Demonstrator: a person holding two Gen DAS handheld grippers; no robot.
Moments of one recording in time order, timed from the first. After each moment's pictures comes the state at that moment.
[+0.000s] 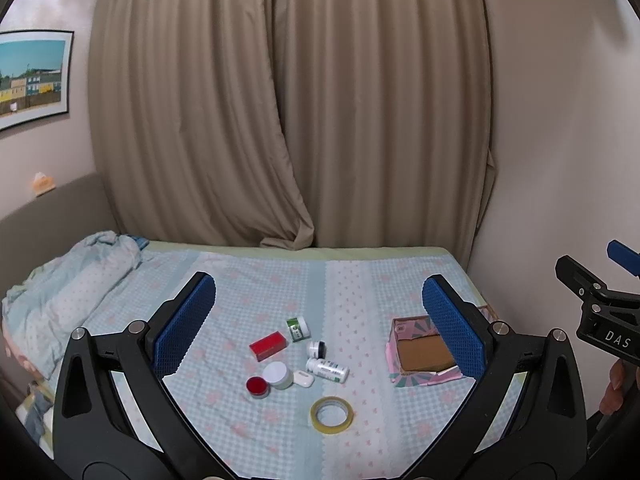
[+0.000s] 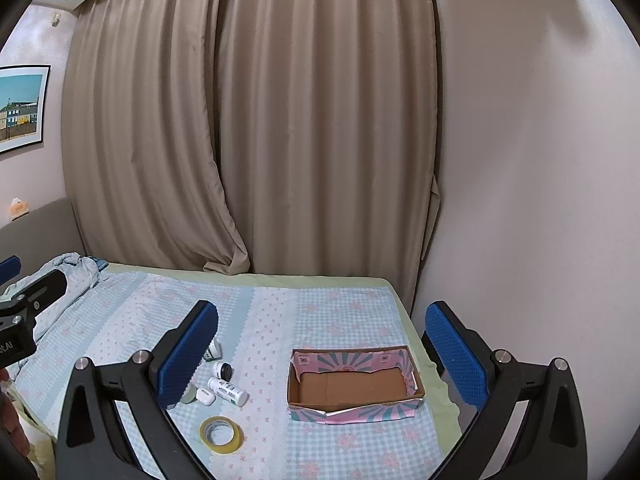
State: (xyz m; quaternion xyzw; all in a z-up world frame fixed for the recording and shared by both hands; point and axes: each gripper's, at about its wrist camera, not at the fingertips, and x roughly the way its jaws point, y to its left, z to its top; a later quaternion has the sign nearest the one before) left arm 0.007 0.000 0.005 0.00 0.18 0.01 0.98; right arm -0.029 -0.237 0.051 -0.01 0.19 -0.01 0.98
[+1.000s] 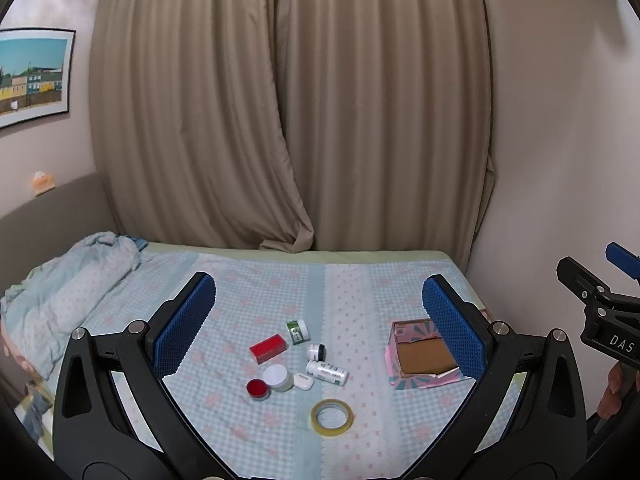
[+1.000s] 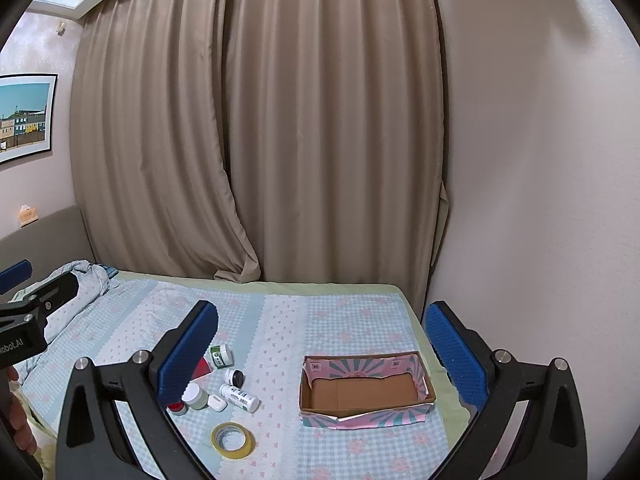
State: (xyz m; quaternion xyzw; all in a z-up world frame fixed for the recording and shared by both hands) left arm 0.009 0.006 0.010 0.00 0.18 0.01 0.98; right arm -0.012 -0.232 0.035 0.00 0.18 0.00 0.98
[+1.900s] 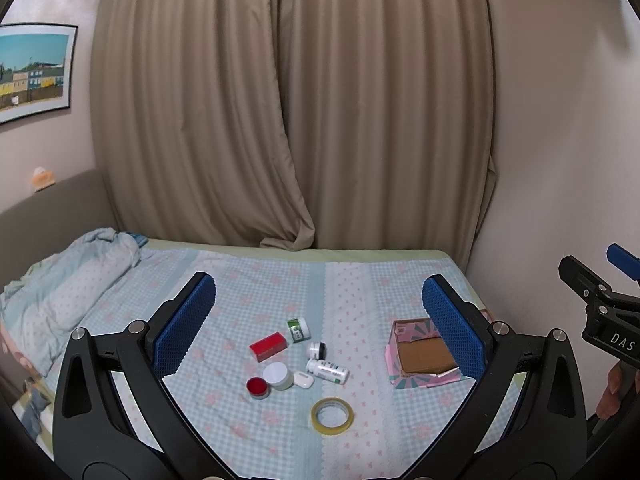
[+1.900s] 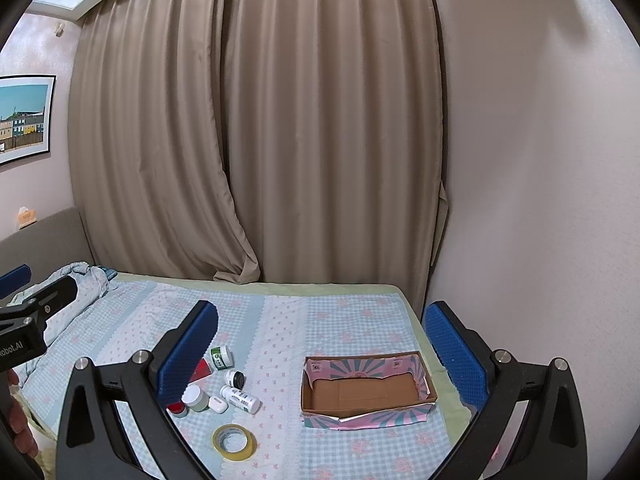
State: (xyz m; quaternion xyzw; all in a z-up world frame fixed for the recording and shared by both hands) left arm 0.008 0.013 0.009 -0.01 0.18 0.01 0.98; right arm -0.012 -0.230 0.027 0.00 0.17 0.00 0.98
